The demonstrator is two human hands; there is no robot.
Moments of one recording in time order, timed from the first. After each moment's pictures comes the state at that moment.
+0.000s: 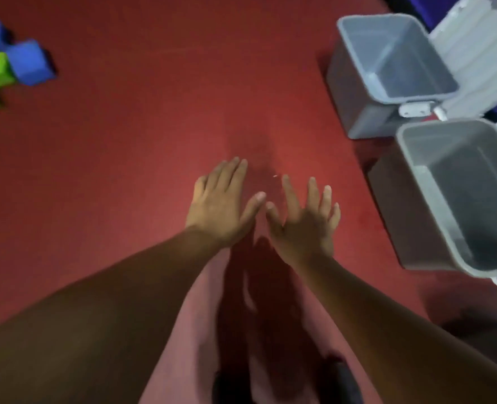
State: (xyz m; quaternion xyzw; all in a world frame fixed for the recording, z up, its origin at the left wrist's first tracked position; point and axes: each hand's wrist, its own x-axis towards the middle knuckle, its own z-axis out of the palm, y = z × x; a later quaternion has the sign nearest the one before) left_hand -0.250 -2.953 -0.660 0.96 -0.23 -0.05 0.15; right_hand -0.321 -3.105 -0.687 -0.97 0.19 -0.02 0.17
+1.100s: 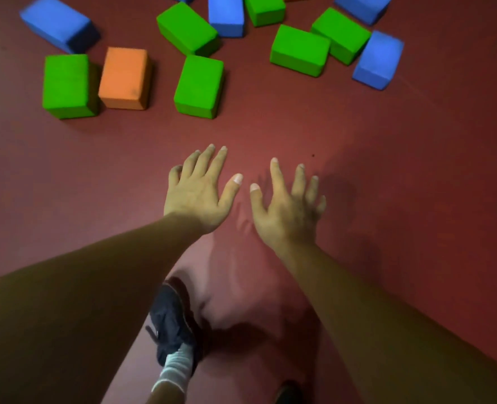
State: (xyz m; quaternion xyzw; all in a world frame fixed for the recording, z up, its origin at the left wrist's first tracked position) left_hand -0.107 -2.240 -0.743 0.93 0.32 -0.01 0.17; right_hand -0.013 -2.377 -0.748 -0.95 -0.24 0.14 0.15
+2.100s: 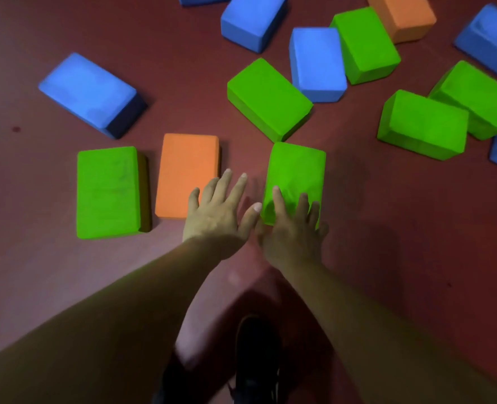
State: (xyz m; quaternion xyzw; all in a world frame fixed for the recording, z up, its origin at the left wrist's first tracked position) left_hand 0.020 -1.739 -0.917 0.92 0.32 -0.09 0.21; right_hand 0.107 -1.864 -0.926 -0.94 -0.28 0.21 0.04
